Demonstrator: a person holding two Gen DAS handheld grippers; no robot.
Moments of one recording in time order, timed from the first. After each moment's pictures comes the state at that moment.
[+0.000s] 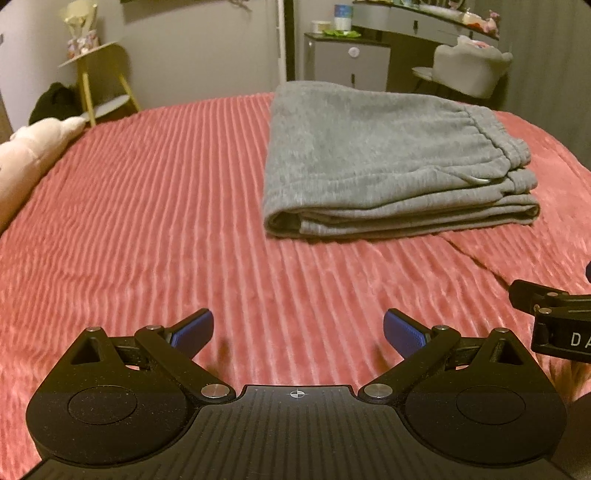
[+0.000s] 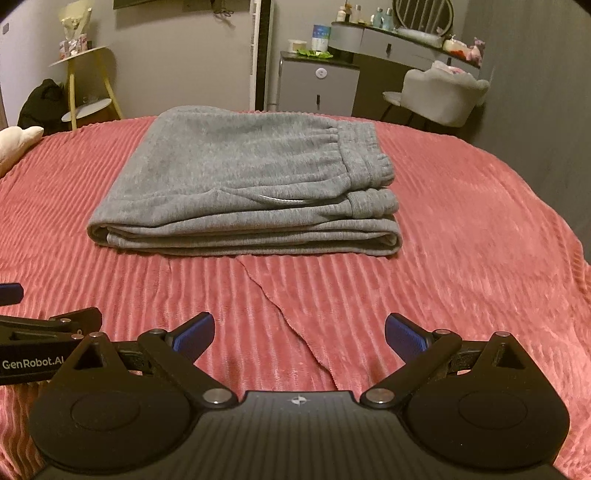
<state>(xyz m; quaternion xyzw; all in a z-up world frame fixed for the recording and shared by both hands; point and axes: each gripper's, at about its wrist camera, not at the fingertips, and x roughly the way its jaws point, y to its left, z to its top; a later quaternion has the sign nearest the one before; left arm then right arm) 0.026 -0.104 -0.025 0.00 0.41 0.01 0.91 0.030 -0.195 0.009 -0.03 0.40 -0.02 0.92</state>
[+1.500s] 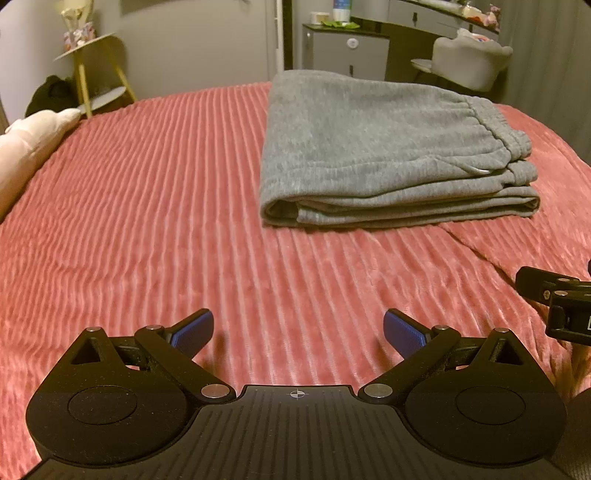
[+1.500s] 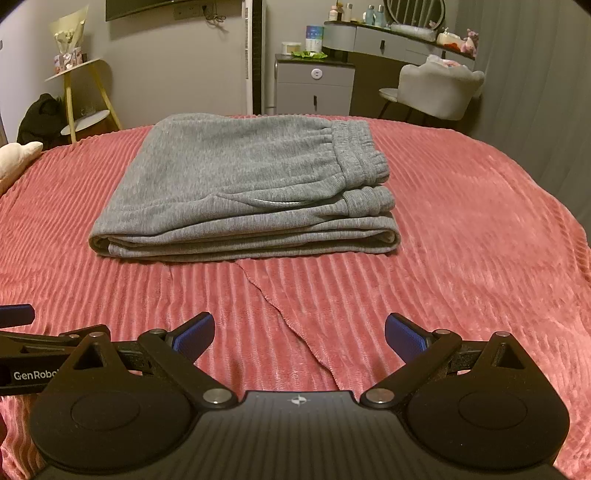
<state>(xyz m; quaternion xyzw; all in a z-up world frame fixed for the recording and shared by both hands) 0.028 -0.106 -0.031 0.00 0.43 0.00 0.90 0.029 -0.201 0.010 -0.01 0.40 -0.02 0.92</state>
